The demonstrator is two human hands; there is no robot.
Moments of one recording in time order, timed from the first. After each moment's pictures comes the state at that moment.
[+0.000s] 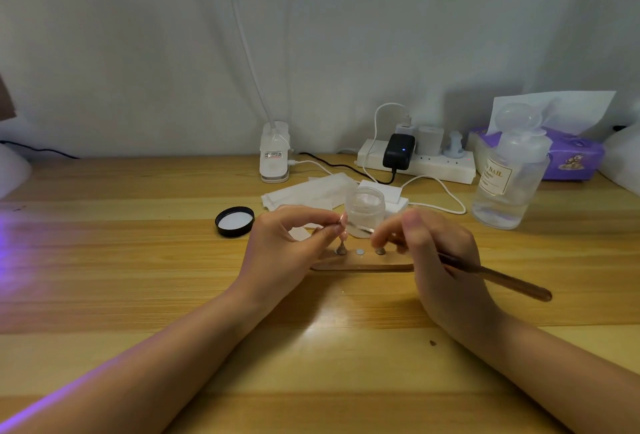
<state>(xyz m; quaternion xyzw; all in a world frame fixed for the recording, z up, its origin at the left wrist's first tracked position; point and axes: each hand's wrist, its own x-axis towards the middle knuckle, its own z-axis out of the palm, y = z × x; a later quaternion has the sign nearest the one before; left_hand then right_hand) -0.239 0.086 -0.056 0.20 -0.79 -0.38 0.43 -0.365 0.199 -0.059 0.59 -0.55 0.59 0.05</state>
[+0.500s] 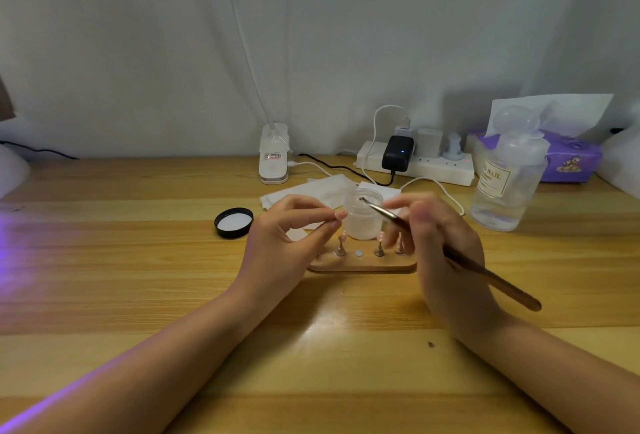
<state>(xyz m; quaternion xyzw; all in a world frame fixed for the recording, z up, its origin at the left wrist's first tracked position) -0.240 0.087 -0.055 0.18 -0.79 -0.38 0.45 -0.366 0.200 -0.056 0.57 -0.53 0.63 0.02</state>
